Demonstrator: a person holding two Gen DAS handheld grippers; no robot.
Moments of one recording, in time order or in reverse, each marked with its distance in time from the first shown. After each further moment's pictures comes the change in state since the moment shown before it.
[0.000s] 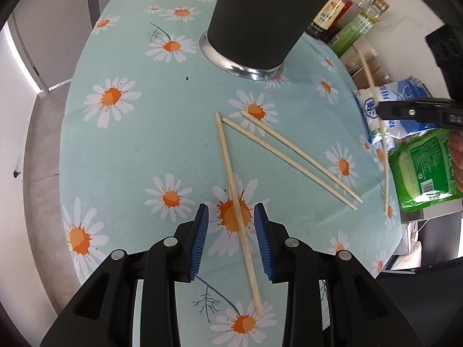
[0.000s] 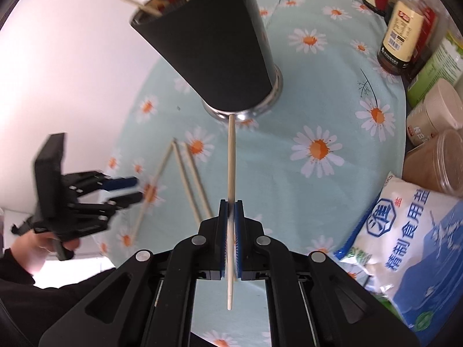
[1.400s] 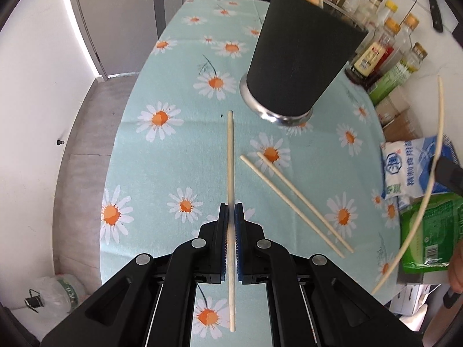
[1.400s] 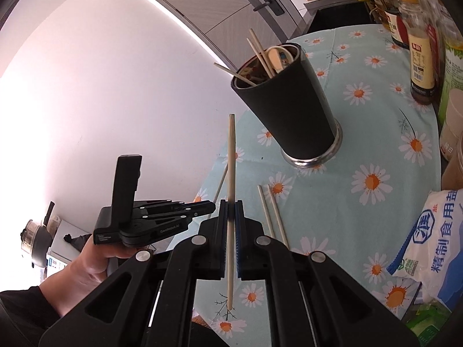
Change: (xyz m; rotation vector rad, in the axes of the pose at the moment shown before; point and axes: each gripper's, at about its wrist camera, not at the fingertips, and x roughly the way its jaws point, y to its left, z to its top) left arm -0.052 -0.033 0.008 -0.241 -0.136 0.215; right arm -0.060 0.030 -0.041 -0.055 -0.306 0.361
